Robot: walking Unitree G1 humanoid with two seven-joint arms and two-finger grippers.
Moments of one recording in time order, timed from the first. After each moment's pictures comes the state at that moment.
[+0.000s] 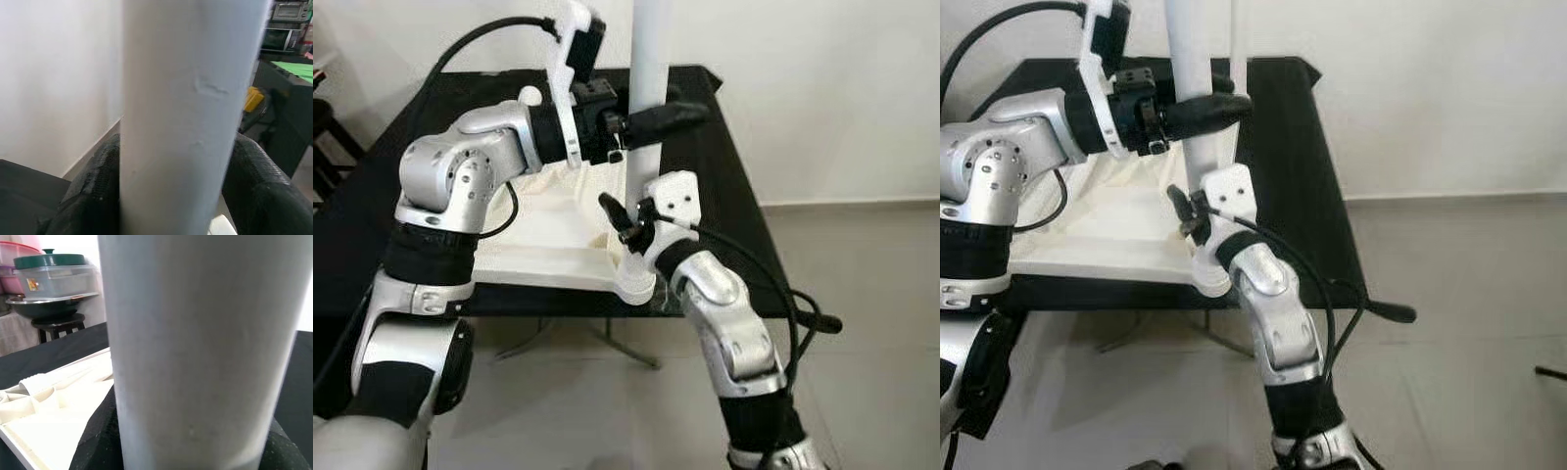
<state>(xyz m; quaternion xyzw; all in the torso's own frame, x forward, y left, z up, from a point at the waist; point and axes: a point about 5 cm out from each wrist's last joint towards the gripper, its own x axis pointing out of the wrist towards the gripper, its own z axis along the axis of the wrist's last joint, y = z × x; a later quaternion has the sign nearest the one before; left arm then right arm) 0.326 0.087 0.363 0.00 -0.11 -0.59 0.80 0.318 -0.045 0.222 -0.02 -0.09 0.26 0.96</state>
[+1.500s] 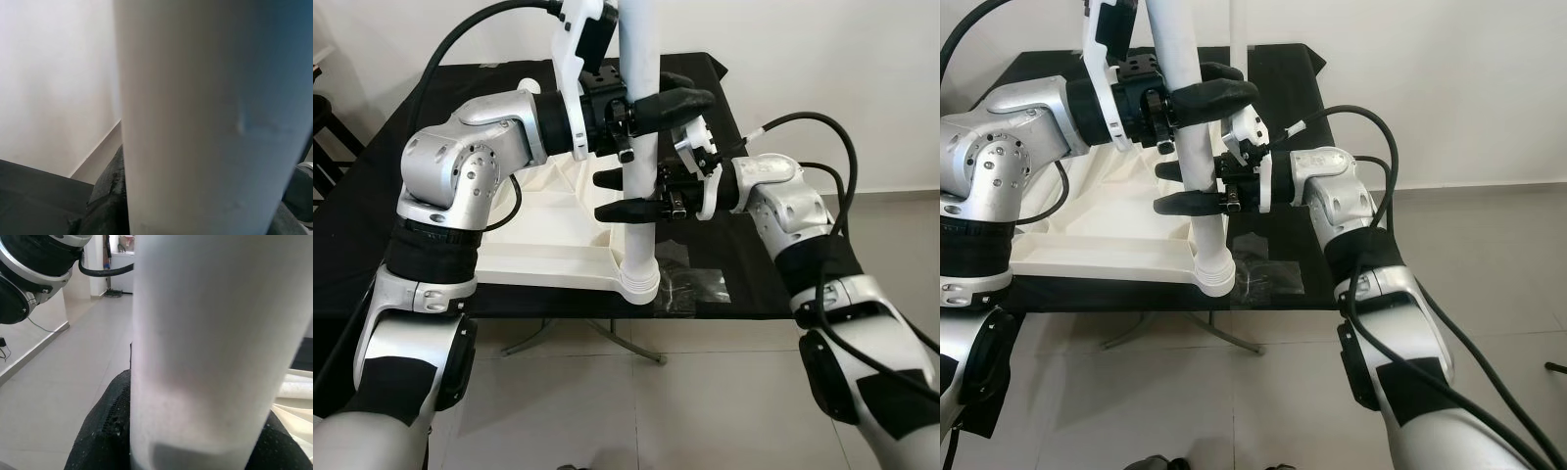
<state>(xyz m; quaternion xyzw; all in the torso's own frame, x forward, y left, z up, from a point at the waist) 0.319 0.079 0.370 0.03 -0.12 -0.60 0.79 0.366 -0.096 0.283 -0.13 -0.07 0.69 0.71</state>
